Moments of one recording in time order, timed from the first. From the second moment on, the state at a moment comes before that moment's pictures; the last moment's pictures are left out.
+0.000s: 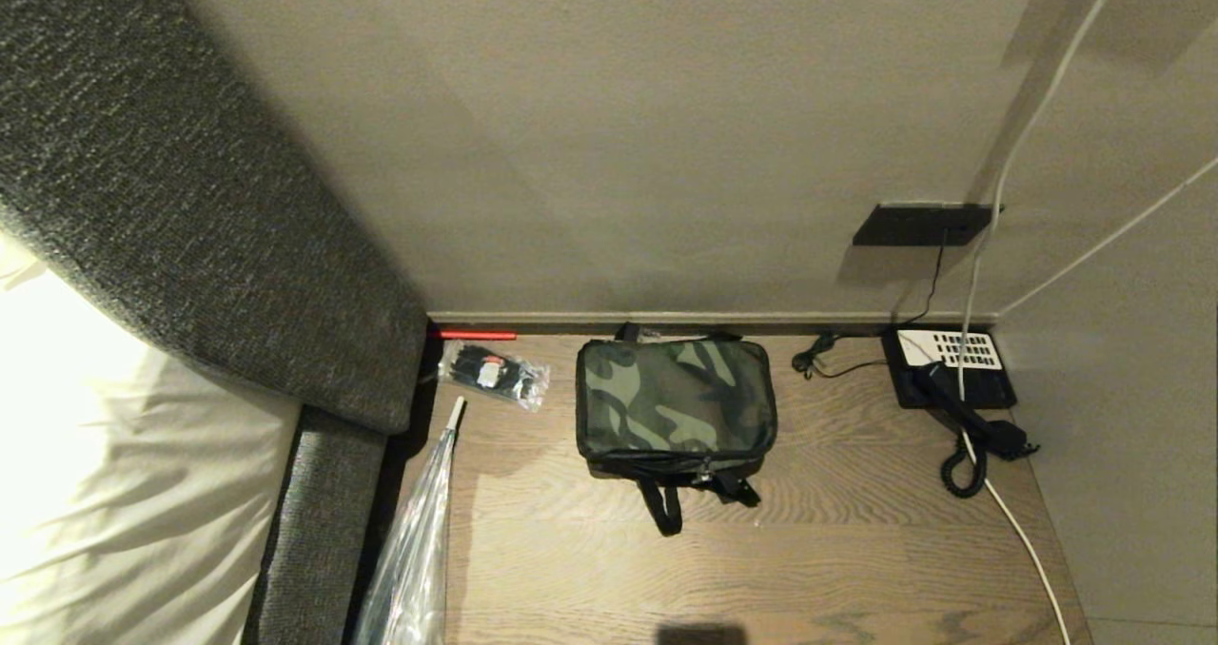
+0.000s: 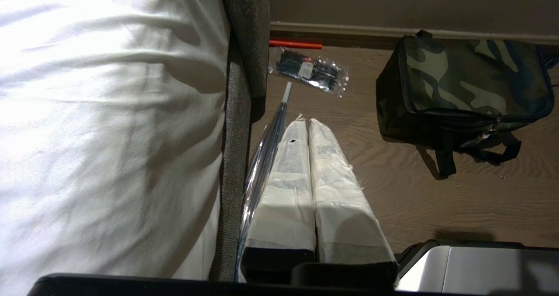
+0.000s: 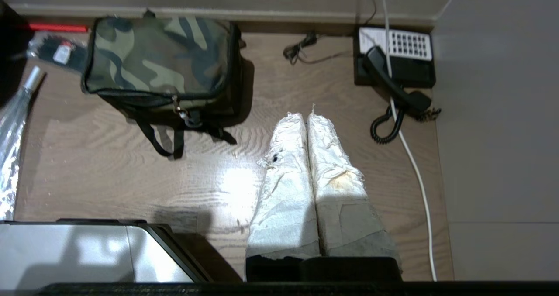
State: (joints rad) left arm 0.00 0.00 0.00 0.00 0.00 0.00; right arm 0.00 0.00 0.00 0.01 0.00 -0.05
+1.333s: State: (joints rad) left arm 0.00 0.00 0.00 0.00 0.00 0.00; right arm 0.00 0.00 -0.01 0.02 0.00 -0.02
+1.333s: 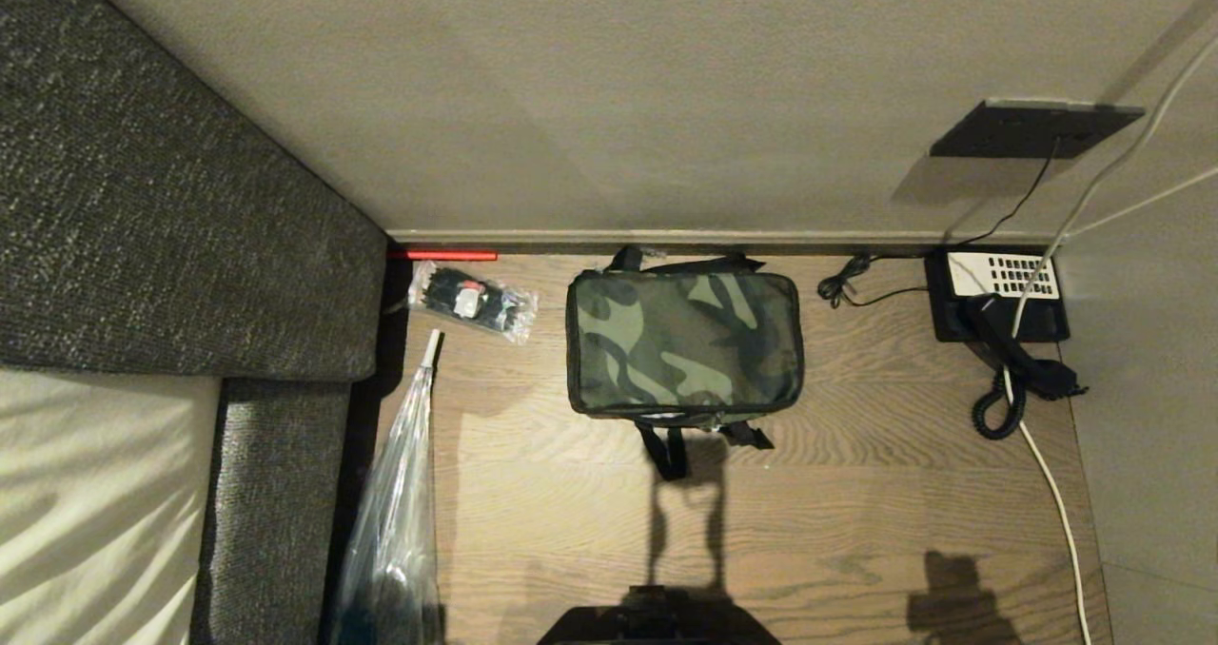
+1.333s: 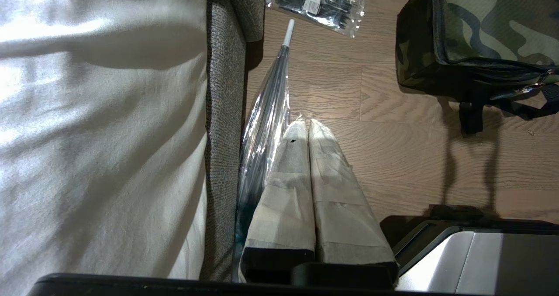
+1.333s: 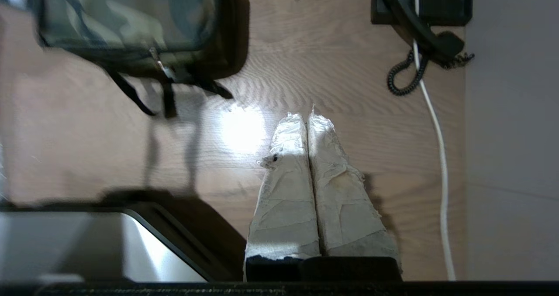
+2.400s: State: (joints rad) left arm 0.00 0.00 0.00 0.00 0.00 0.00; right arm 0.05 0.50 -0.65 0.63 0.23 0.11
